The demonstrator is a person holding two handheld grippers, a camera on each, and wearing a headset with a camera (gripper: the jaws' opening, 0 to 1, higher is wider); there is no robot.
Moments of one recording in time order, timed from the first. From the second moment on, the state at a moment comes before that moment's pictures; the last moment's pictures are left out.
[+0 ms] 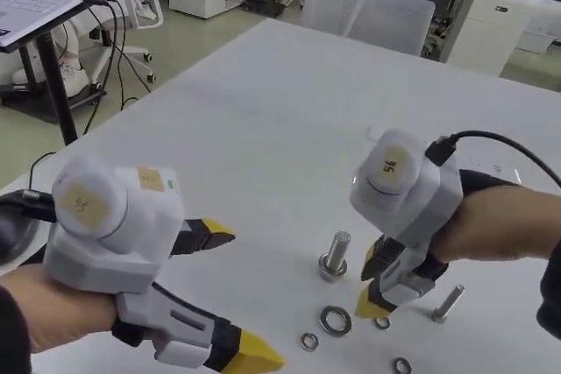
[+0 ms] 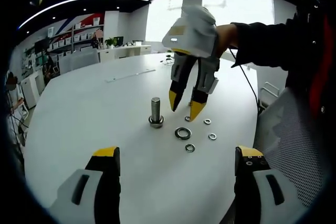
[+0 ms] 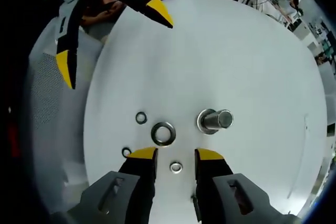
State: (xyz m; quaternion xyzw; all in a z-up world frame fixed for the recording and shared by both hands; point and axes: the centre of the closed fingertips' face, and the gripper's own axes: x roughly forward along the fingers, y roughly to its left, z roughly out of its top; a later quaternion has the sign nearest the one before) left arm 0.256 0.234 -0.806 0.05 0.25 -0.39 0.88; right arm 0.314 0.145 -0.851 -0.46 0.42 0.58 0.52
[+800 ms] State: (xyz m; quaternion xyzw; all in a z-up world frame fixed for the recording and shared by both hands) left arm 0.245 0.239 -0.807 0.05 0.26 -0.39 0.89; right arm 0.294 0.162 -0.877 -0.47 0.41 0.59 0.51
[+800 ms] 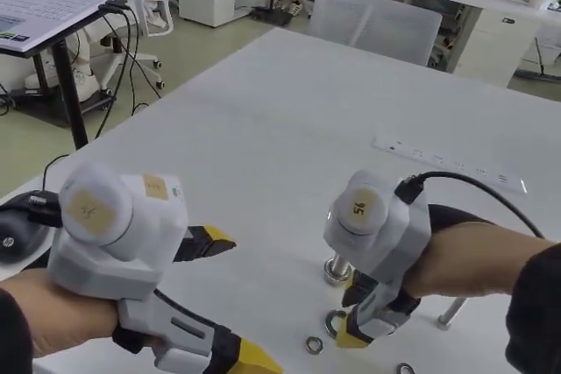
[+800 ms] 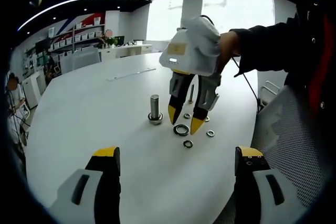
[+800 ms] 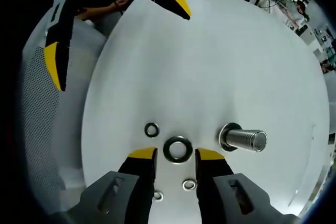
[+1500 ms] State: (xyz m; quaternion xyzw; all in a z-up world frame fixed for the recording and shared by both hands) left arm 0.246 0.238 -0.806 0.05 0.25 -0.38 0.89; right arm 0.296 0.159 -0.881 -0.48 0.41 0.59 0.50
